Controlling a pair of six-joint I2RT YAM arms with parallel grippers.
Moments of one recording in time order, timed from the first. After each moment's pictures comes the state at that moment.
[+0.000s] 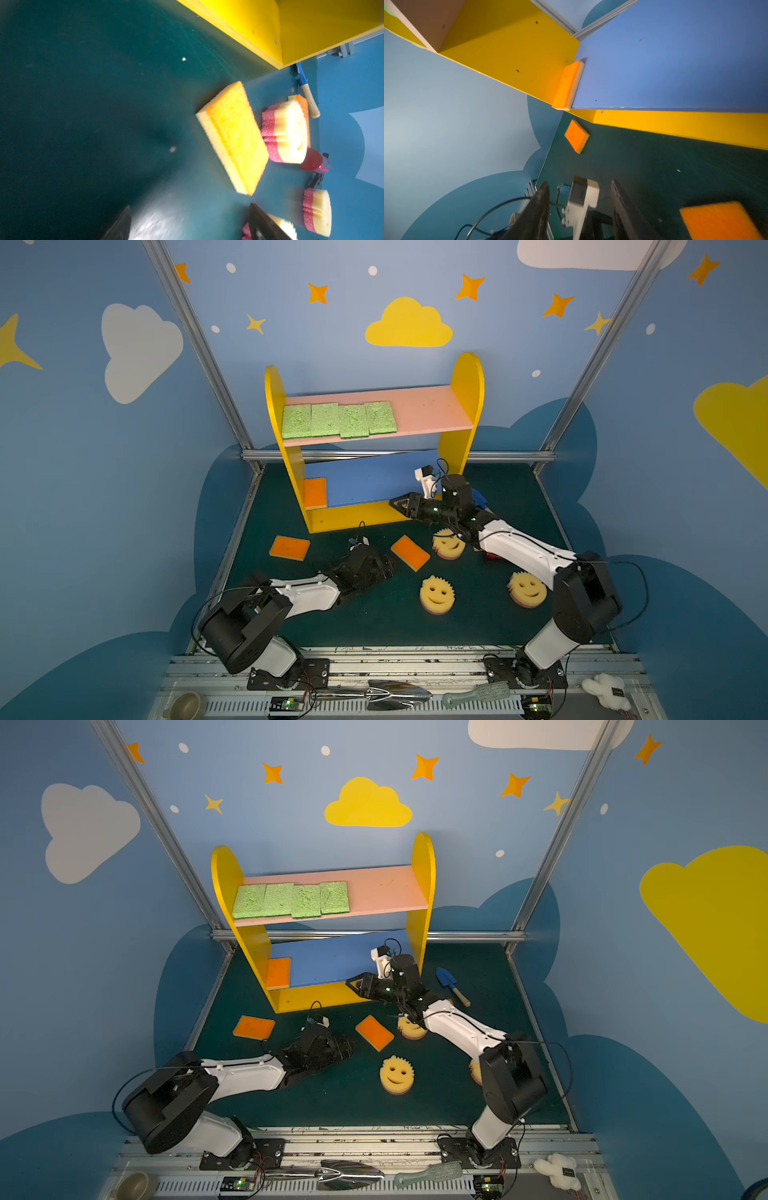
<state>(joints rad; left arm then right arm) -0.72 1.55 0.57 0.24 -0.04 -1.00 0.60 1.56 1.10 0.11 -0.49 0.76</state>
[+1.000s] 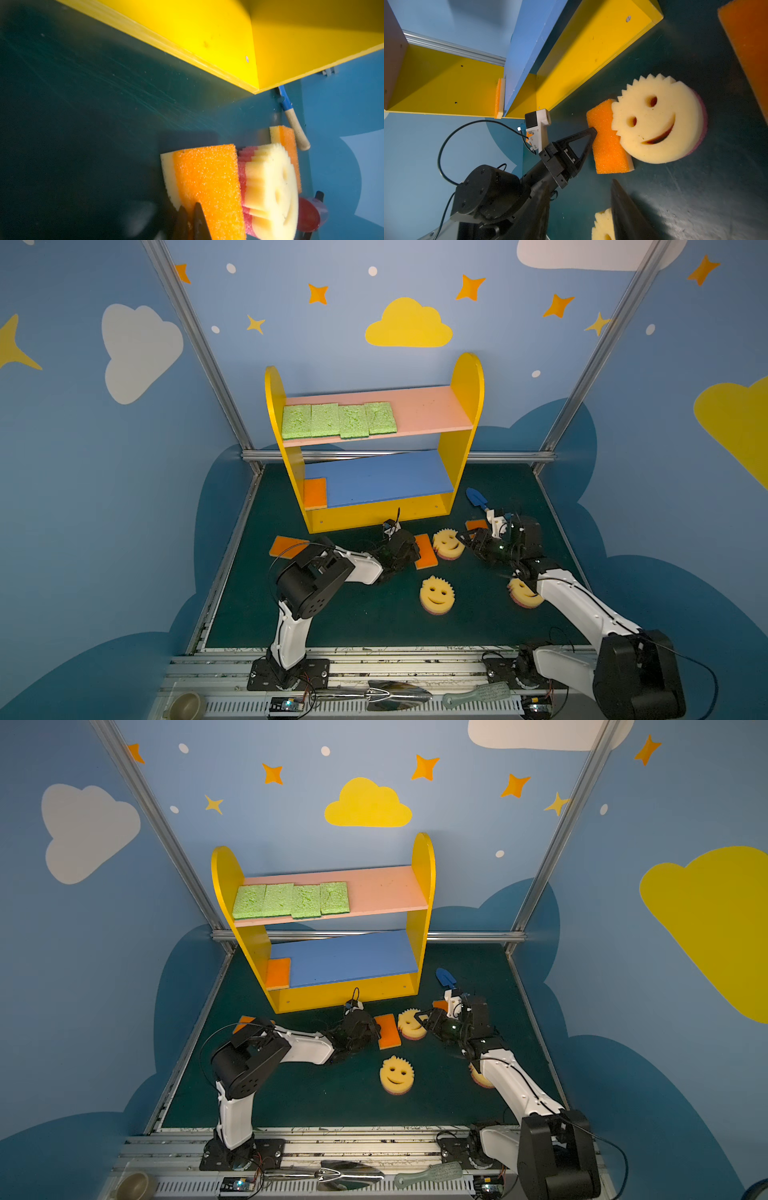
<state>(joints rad) -0.79 1.98 0.96 0.36 -0.13 -1.05 0.20 1.20 0.62 -0.04 -0.63 0.79</state>
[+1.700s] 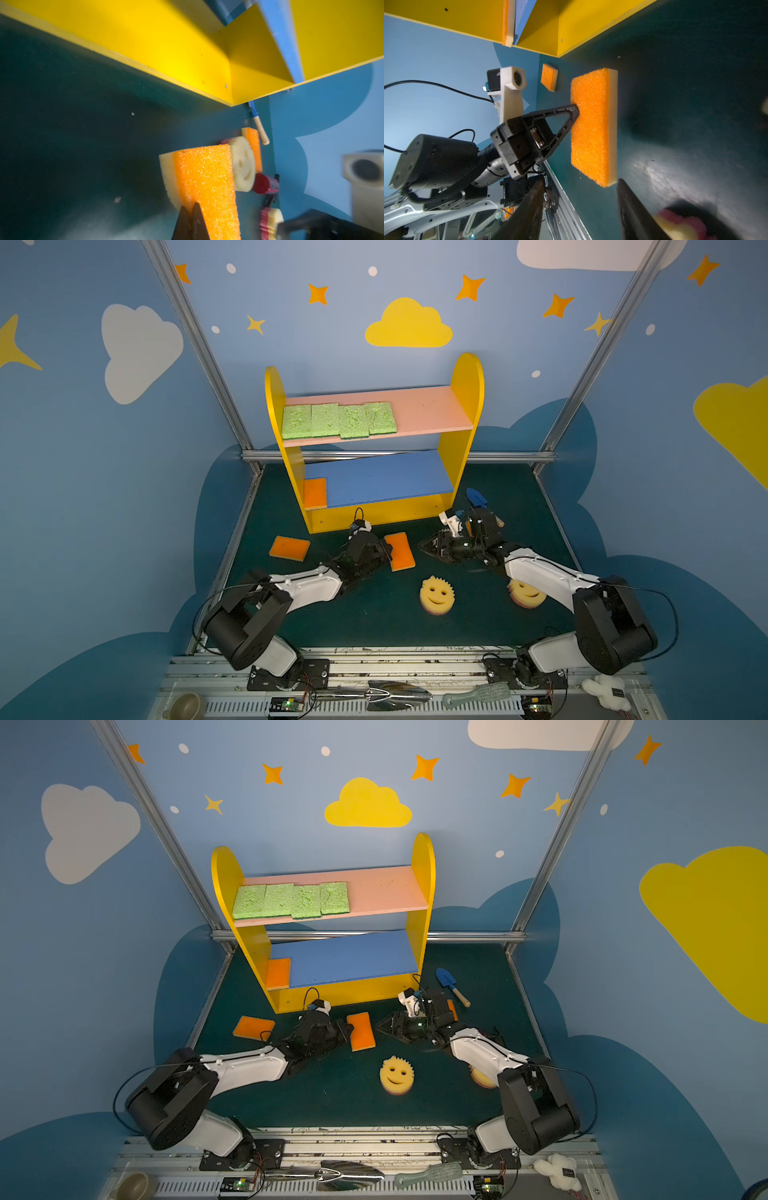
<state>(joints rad) -0.66 1.46 0.62 0.31 0.00 -1.02 0.49 1.47 0.79 0.00 -0.77 0.73</state>
